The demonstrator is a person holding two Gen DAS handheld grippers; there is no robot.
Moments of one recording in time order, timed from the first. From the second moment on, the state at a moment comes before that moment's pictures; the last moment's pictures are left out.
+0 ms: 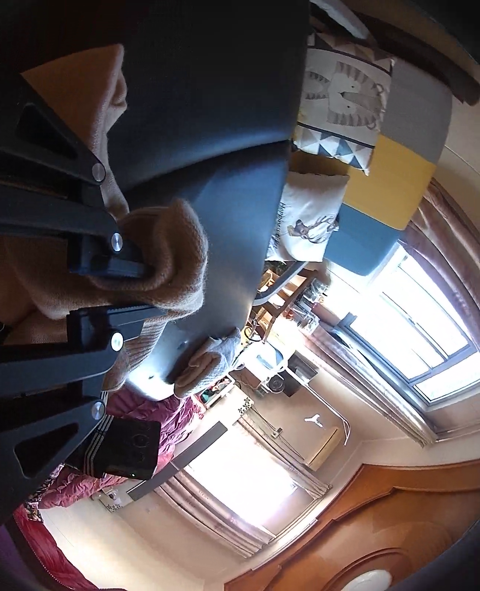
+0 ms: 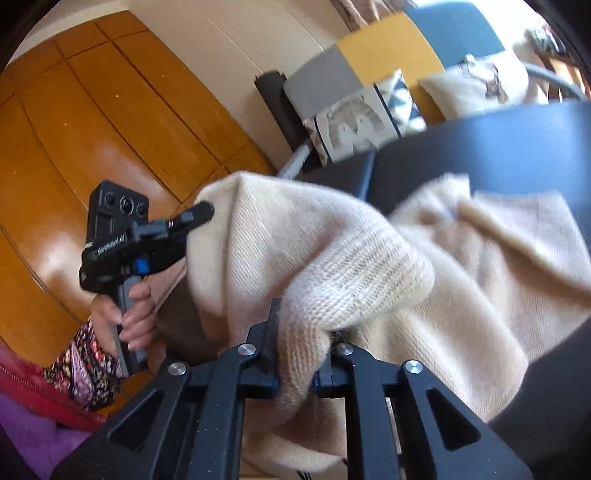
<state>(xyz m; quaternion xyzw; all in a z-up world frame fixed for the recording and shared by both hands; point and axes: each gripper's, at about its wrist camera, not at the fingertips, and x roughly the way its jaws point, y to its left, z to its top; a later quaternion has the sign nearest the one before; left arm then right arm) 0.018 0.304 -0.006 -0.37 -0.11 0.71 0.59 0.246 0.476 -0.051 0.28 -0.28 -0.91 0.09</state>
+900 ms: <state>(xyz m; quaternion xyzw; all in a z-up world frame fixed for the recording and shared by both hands) 0.077 0.237 0.278 -0.03 -0.15 0.74 0.65 0.220 0.430 0.269 -0.06 -0.08 -0.99 0.04</state>
